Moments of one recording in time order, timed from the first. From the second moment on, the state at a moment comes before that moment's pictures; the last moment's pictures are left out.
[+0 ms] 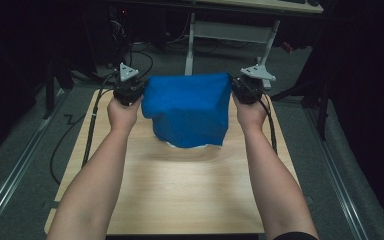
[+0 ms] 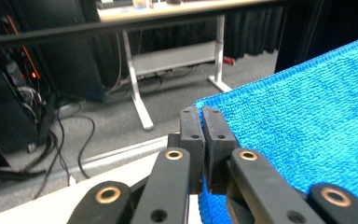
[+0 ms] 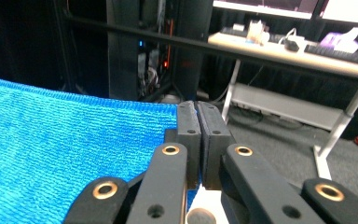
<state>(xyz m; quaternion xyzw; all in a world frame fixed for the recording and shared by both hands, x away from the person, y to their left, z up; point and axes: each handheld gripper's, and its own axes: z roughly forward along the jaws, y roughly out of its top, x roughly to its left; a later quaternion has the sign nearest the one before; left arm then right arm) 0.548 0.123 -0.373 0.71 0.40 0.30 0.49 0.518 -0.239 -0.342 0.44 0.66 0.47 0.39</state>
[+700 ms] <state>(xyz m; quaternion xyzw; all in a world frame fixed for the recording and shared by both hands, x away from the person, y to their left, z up) 0.531 0.122 -0.458 0.75 0.42 0.21 0.46 0.506 -0.239 -0.430 0.48 0.69 0.43 0.33</state>
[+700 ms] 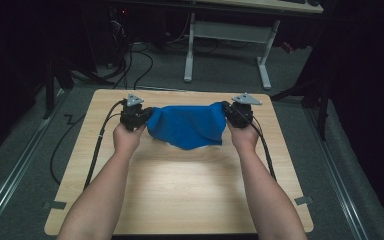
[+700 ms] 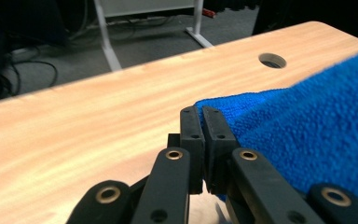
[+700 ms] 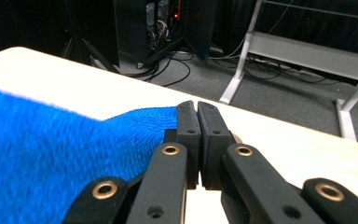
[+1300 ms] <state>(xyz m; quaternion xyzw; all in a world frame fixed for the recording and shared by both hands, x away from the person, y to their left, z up) 0.524 0.111 -0.490 0.77 0.42 0.17 0.45 0.498 -0.235 -0.470 0.49 0.72 0.40 0.30</state>
